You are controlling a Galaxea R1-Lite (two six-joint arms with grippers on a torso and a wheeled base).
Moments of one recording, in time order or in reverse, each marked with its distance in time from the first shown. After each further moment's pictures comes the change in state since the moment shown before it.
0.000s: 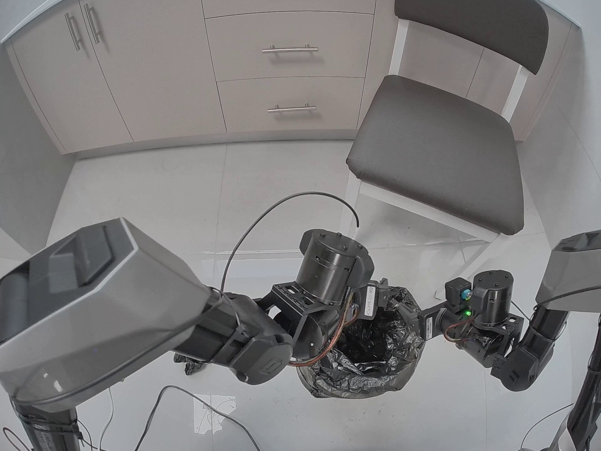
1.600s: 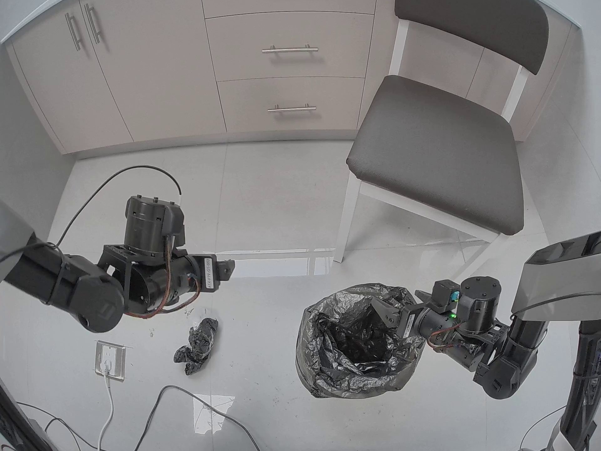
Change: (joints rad) left arm 0.431 -0.354 0.375 0.098 -0.103 0.072; right arm 0.054 0.100 -0.035 -0.167 0.137 0.305
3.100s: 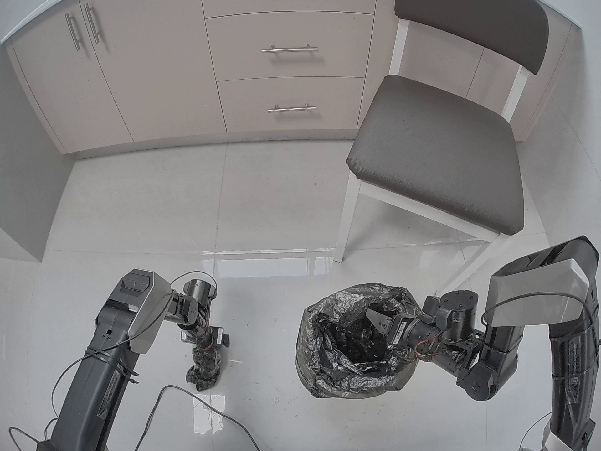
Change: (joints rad) left arm 0.294 1.207 -1.176 0.636 -0.178 0.161; right arm -0.023 0.169 -0.074 0.000 0.040 0.258
